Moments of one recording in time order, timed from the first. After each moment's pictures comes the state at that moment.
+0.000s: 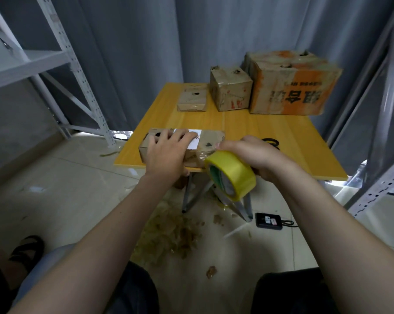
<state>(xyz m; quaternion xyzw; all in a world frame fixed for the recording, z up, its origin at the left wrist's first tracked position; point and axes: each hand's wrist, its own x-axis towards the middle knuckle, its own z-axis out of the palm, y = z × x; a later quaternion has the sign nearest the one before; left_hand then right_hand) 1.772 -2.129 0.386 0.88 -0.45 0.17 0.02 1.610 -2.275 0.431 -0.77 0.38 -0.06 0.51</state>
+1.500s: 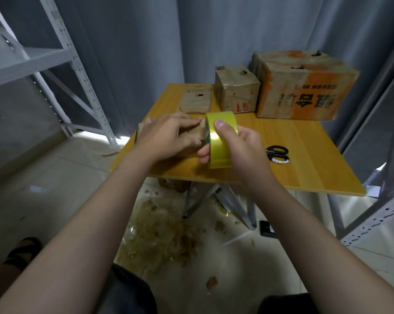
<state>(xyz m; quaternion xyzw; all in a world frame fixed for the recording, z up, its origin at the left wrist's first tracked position) 1.821 -2.153 0.435 0.83 -0.52 0.06 0.19 1.627 -2.236 0.443 -0.64 0.18 -0.28 0.70</state>
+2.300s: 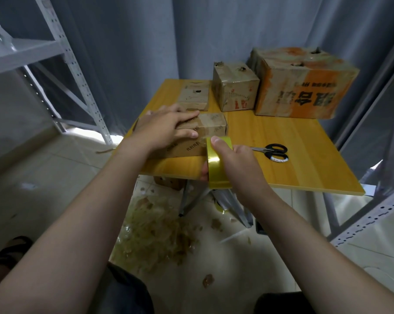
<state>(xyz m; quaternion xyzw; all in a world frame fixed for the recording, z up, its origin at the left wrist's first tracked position) 1.856 -2.169 0.429 0.83 -0.54 0.01 0.11 1.630 -2.233 0.414 -0.66 0.28 -0.22 0.66</state>
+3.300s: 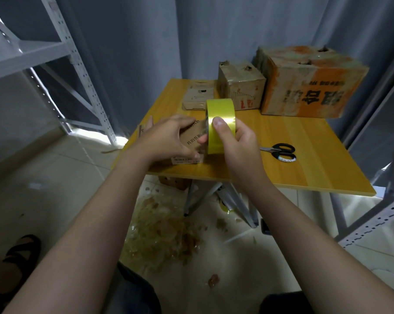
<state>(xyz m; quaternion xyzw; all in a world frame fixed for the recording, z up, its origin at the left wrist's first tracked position) 1.842 -2.146 0.422 0.84 -0.51 -0.05 0.16 1.656 -2.236 0.416 -0.68 0.17 -0.35 0.62</state>
